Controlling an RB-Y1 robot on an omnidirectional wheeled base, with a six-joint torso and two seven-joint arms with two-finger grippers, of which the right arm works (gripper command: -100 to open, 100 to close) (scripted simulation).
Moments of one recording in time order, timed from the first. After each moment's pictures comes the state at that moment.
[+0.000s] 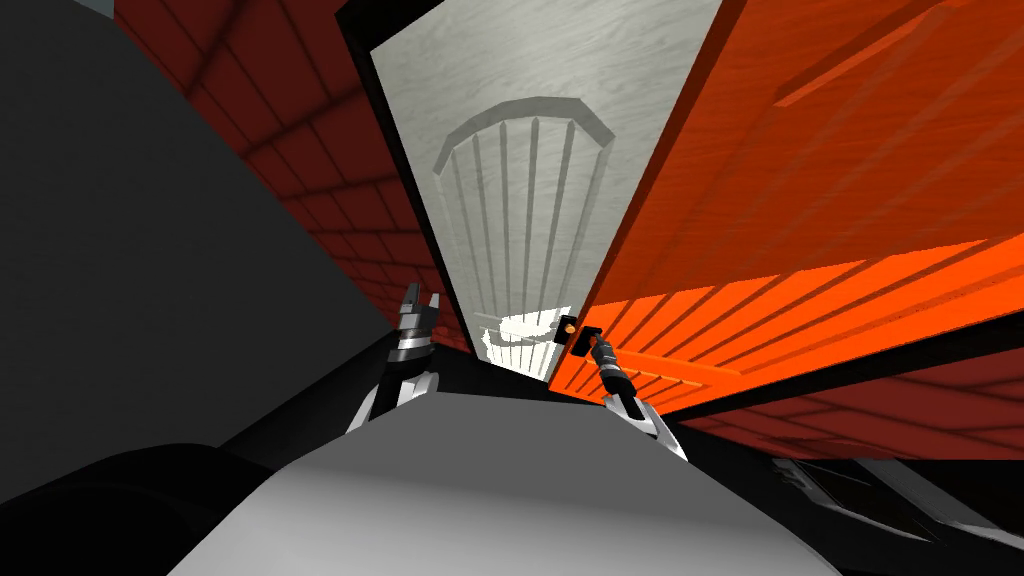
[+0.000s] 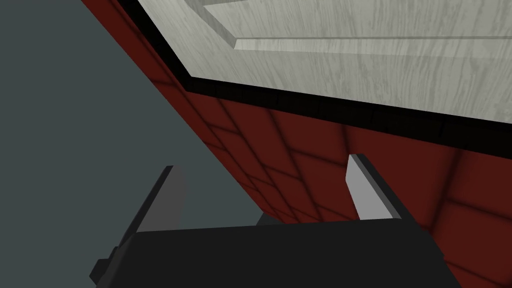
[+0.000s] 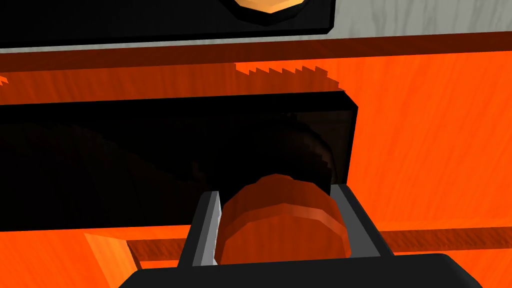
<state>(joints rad) 0.24 -0.21 -0.23 -1.41 0.21 -0.36 -0.46</state>
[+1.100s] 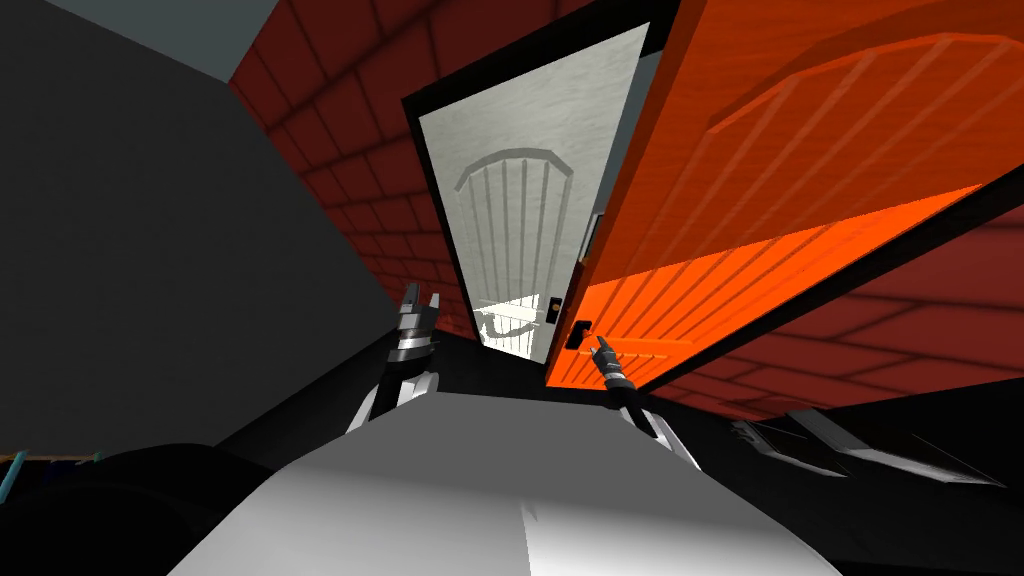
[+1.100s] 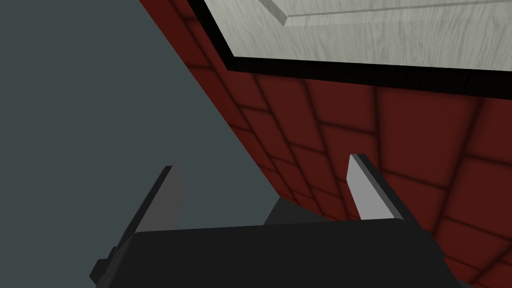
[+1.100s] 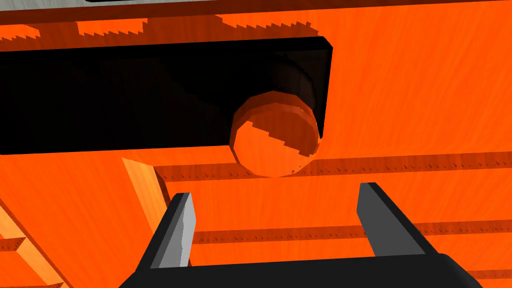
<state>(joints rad) 0.34 -0.25 -0.19 -1.46 0.23 -0.41 -0.52</state>
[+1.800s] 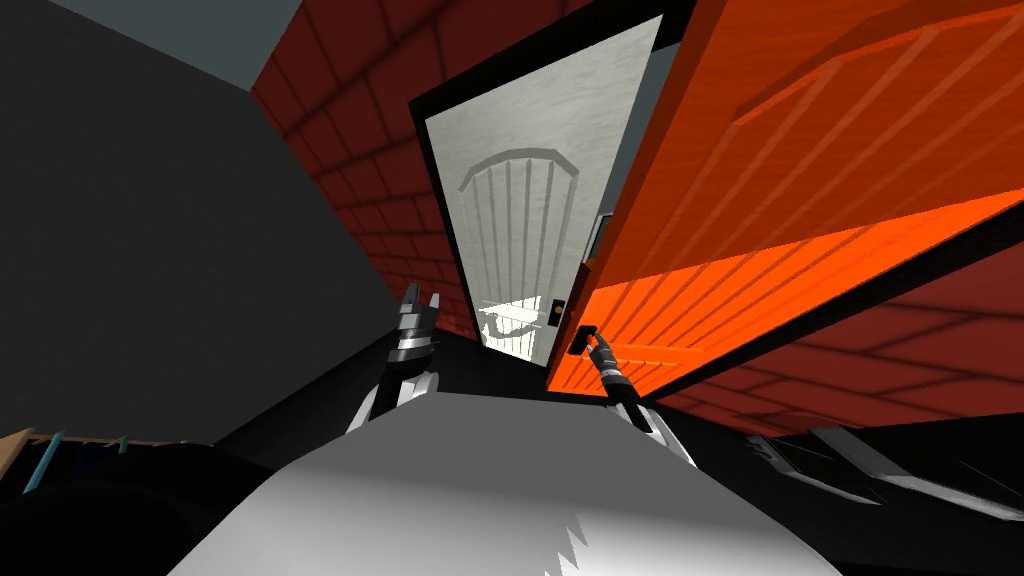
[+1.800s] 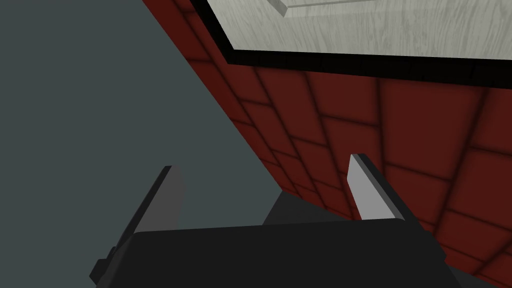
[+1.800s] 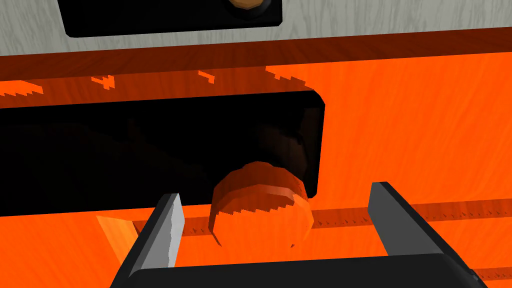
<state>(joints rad) 0.32 -0.25 -0.17 -1.46 0.24 -0.41 -0.52</state>
